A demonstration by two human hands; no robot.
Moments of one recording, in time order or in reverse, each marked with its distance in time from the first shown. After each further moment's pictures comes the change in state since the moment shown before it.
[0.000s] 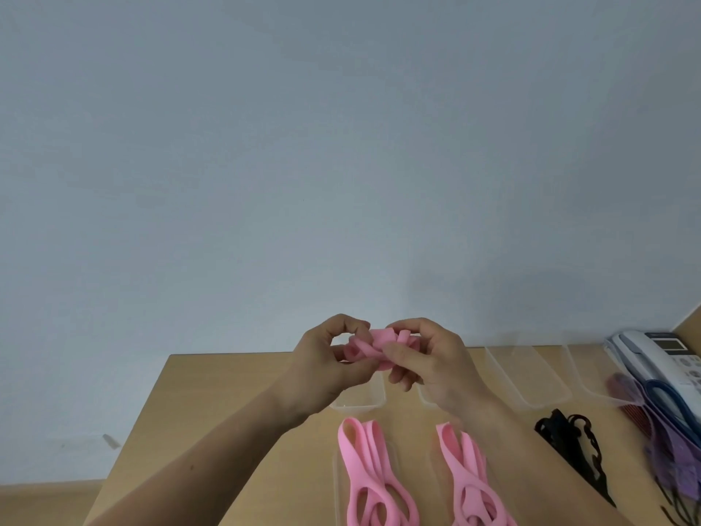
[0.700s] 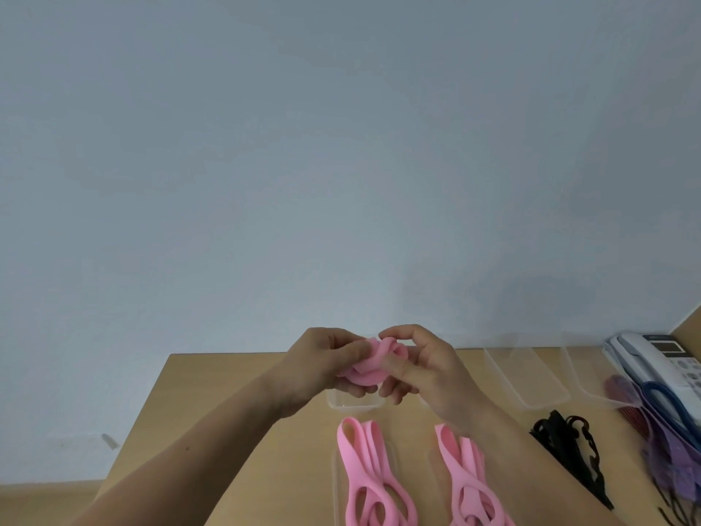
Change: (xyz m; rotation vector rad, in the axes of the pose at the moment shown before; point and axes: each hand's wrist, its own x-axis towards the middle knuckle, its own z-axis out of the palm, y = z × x) left_hand 0.004 0.010 -0.010 0.003 -0.191 -0.190; right_hand -0.008 0.004 -0.001 0.043 -0.158 0.007
